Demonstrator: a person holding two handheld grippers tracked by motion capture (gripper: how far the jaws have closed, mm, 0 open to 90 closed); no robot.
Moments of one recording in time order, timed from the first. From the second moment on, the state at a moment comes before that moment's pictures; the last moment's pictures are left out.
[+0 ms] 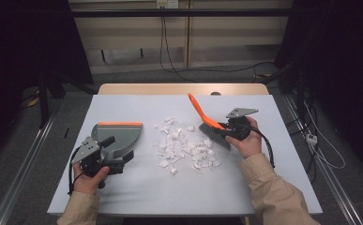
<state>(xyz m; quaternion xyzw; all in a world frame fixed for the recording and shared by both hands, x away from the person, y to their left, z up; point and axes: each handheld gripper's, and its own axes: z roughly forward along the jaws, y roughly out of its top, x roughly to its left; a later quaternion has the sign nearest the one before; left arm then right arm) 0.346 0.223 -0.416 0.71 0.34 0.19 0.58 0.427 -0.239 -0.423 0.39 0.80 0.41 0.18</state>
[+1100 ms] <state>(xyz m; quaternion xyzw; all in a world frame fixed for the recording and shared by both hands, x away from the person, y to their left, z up) 0.345 0.225 -0.414 0.71 0.35 0.19 0.59 0.455 -0.238 -0.417 0.43 0.79 0.39 0.19</state>
